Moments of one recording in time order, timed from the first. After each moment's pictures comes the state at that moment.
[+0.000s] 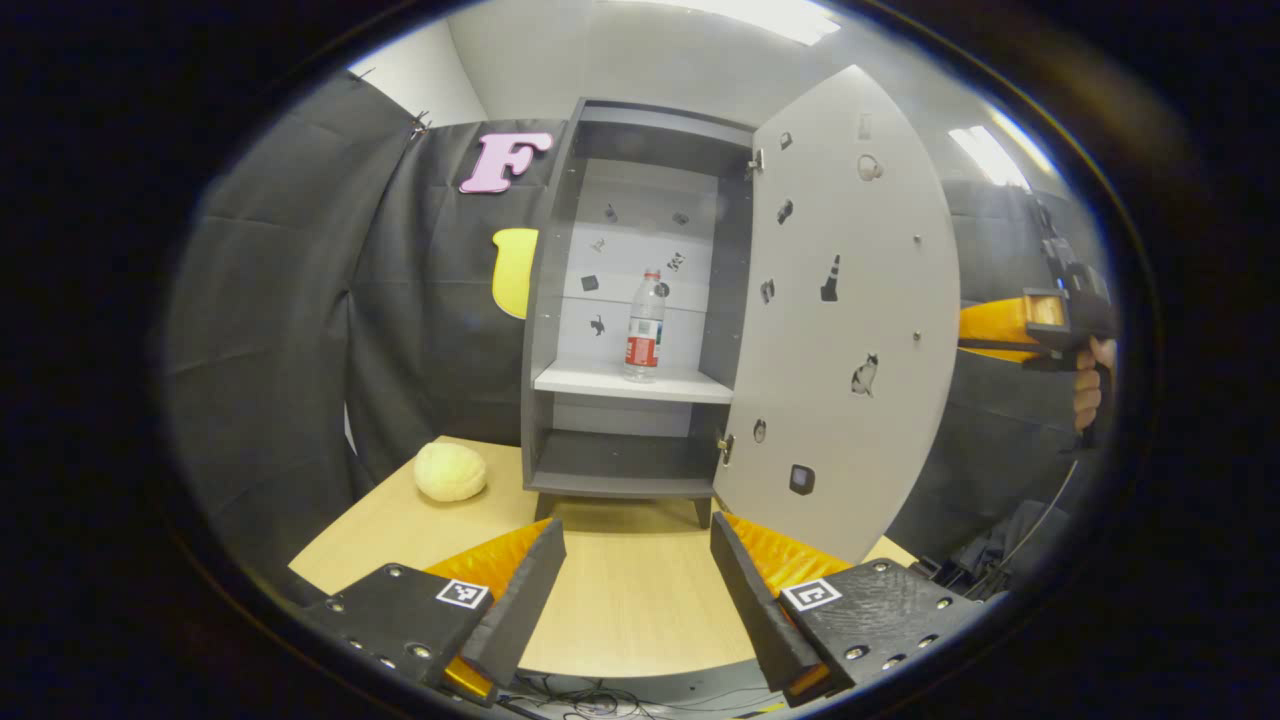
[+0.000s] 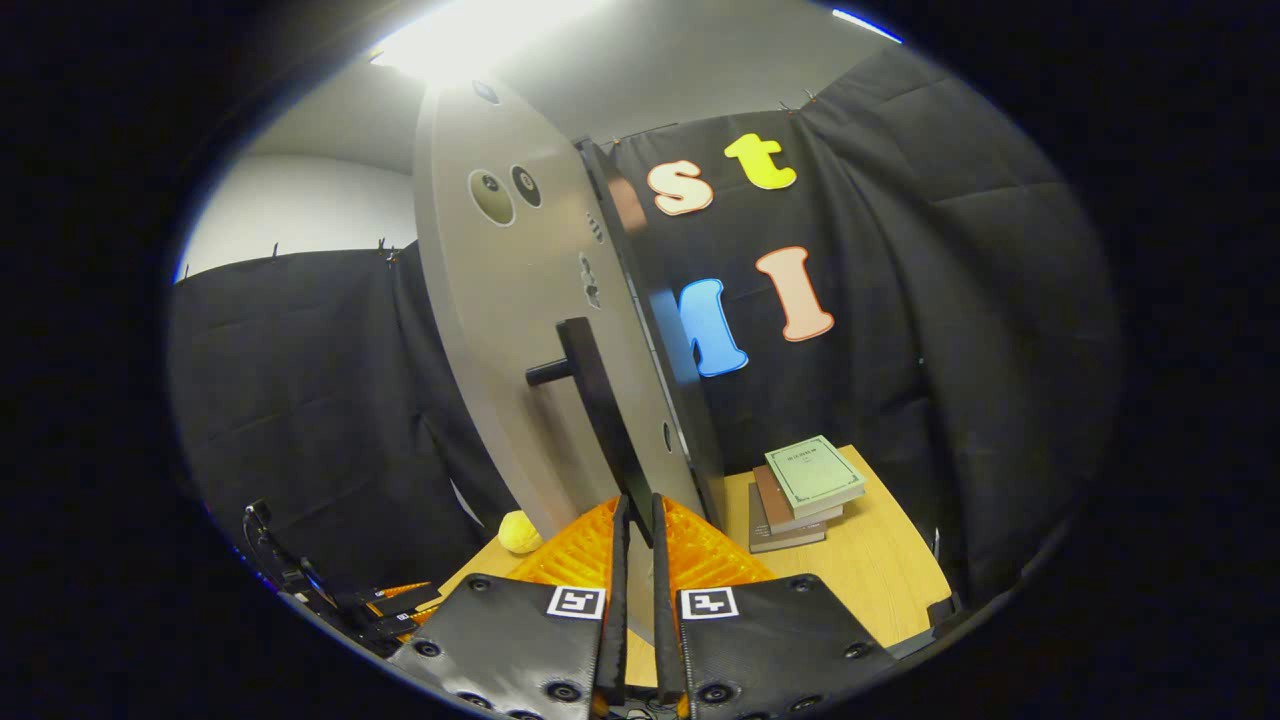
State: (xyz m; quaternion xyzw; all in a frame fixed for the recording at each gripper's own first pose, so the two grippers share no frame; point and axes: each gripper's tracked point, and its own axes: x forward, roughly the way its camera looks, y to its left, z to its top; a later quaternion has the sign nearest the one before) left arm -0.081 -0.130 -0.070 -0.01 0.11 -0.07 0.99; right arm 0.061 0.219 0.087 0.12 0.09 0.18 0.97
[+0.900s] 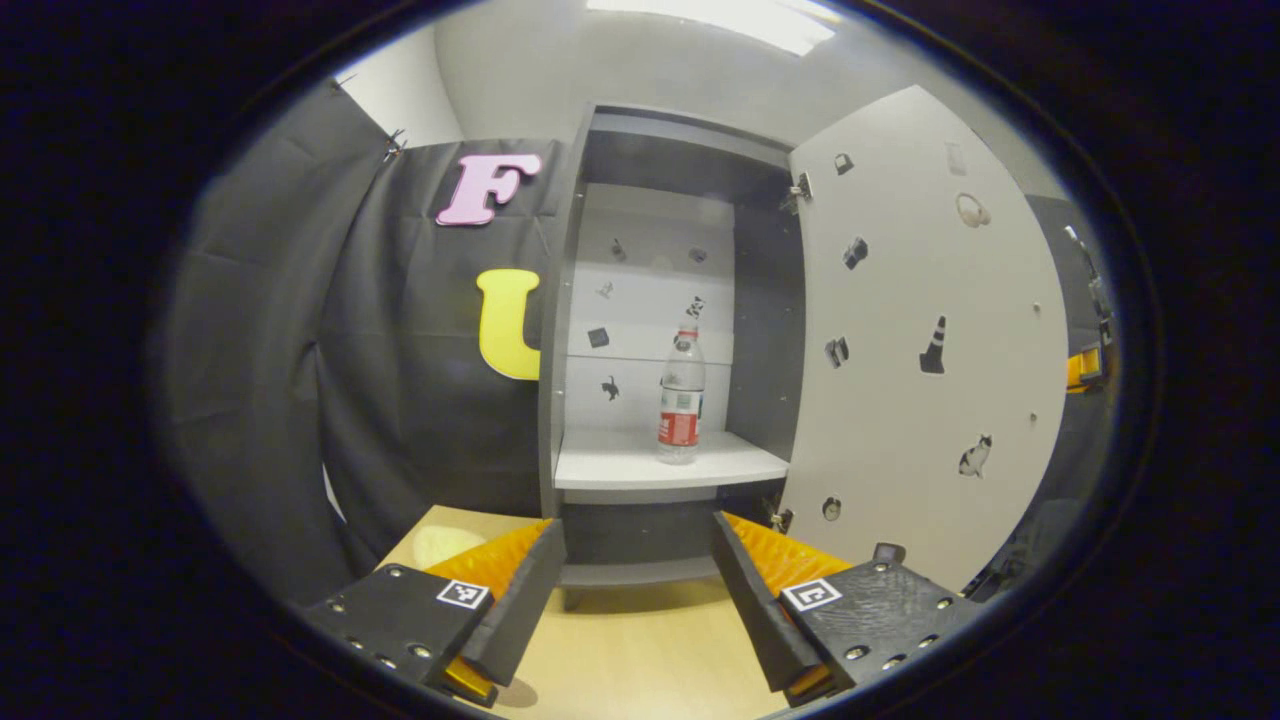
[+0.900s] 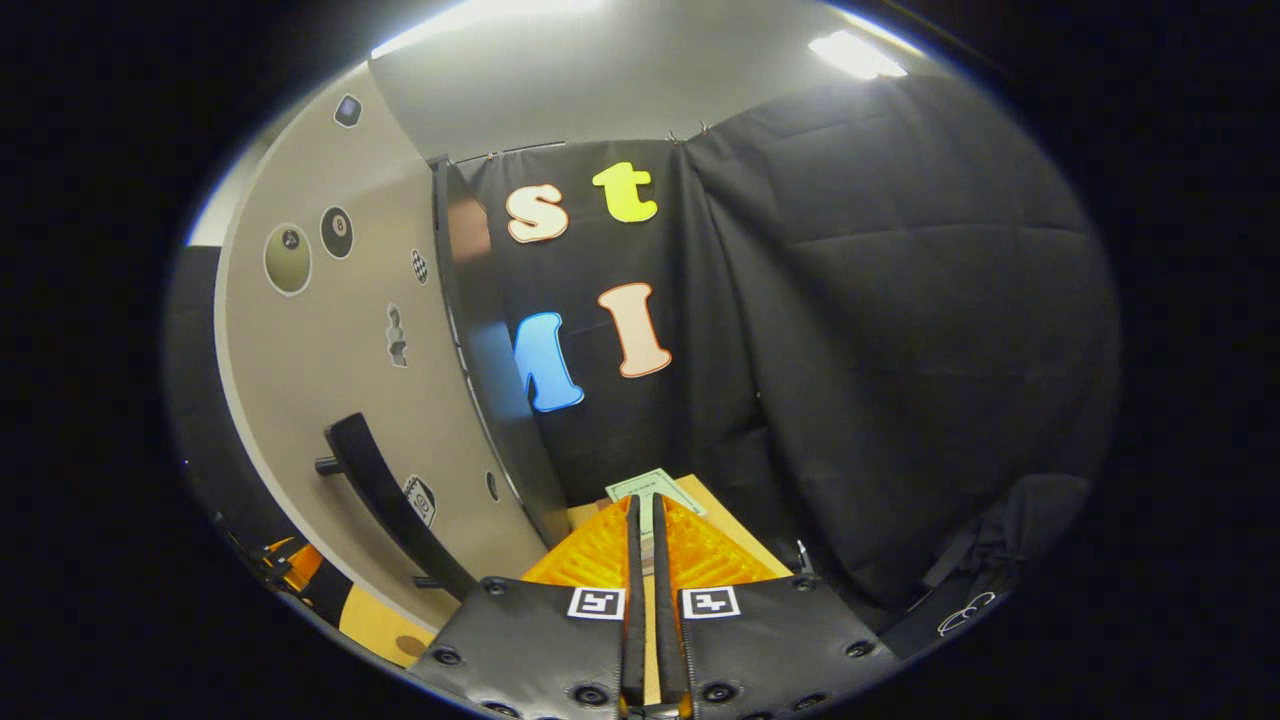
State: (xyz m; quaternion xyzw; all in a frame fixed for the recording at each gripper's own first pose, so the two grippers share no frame) left arm 0.071 -0.075 -0.004 0.01 0.06 -0.13 0.99; right arm 0.100 0.122 0.124 0.08 0.06 -0.05 0.99
